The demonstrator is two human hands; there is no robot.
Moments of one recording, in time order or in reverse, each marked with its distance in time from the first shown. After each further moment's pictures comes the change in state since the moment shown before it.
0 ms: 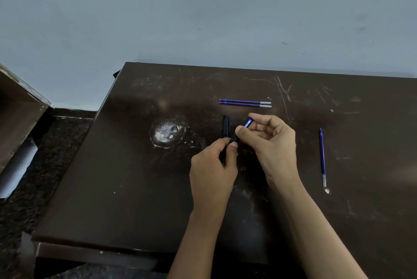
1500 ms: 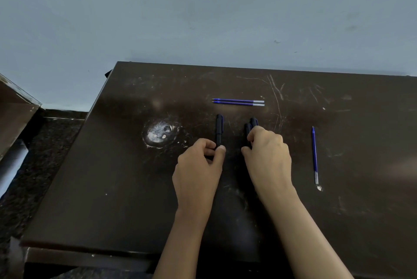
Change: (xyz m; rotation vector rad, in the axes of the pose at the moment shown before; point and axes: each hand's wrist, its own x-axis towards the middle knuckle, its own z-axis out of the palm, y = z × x) left_hand 0.003 0.003 -0.011 0.238 -0.054 -0.208; right_hand -0.006 -0.004 -0.001 -1.236 -0.023 -0.034
